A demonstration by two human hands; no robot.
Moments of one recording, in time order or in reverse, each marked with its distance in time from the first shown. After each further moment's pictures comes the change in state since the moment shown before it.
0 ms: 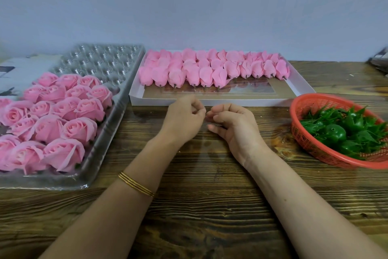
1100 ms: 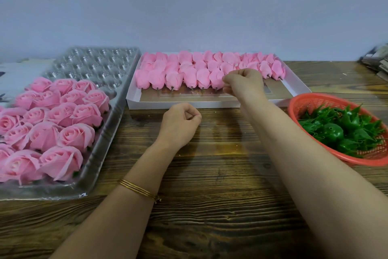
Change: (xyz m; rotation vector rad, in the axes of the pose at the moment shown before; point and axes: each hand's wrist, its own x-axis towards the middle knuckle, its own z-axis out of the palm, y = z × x) left_hand 0.002 -0.015 0.001 -0.124 -0.054 -0.080; right_hand 0.074 -0.046 0.002 -0.476 0.326 -0.208
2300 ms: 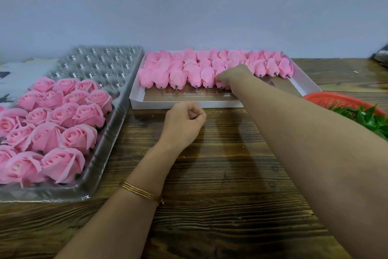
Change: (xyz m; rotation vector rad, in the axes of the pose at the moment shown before) left_hand -0.003 0.006 -0.004 -0.054 -0.012 0.028; right_hand 0.067 -0.001 0.039 -0.716 -0.077 0.139
